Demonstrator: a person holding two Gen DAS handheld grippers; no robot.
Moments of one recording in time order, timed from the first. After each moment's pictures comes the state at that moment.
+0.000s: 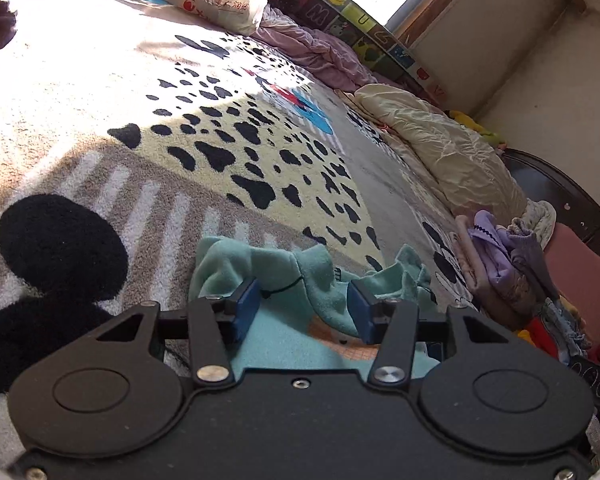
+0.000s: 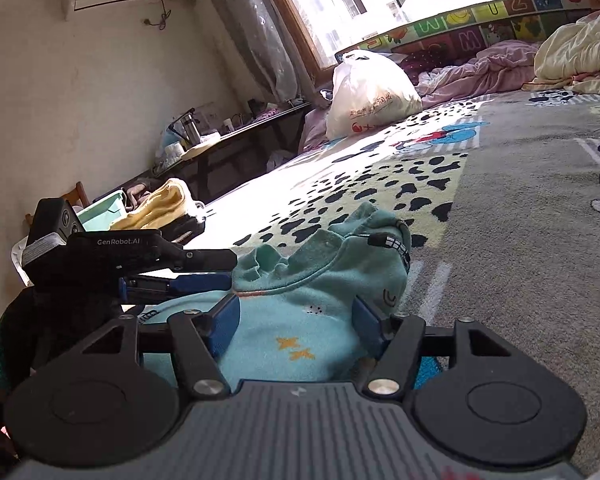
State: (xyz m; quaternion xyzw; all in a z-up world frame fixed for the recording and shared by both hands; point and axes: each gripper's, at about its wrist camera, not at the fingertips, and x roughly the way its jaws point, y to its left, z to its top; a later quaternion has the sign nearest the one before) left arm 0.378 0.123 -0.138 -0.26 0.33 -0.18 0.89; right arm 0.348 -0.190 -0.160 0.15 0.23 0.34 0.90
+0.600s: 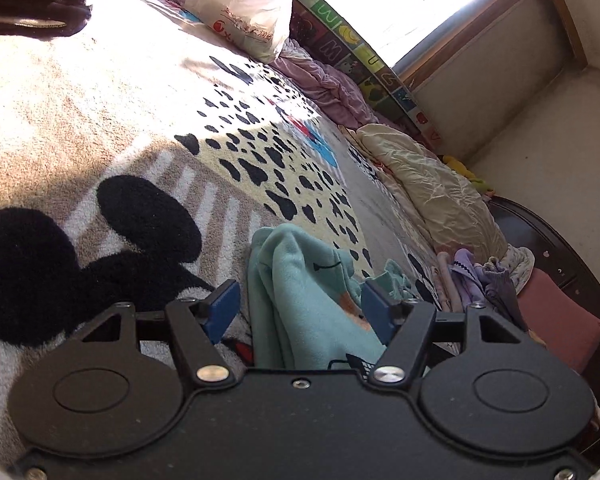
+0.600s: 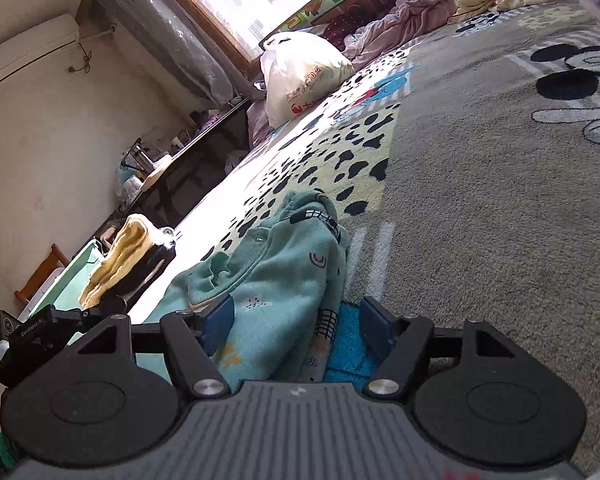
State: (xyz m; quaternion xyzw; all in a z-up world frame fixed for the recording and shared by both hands) left arm 0.315 0.168 -0.125 -0.31 0.28 -0.17 0.89; right arm 0.366 -0.212 -0.179 0.27 0.29 0.28 0.87
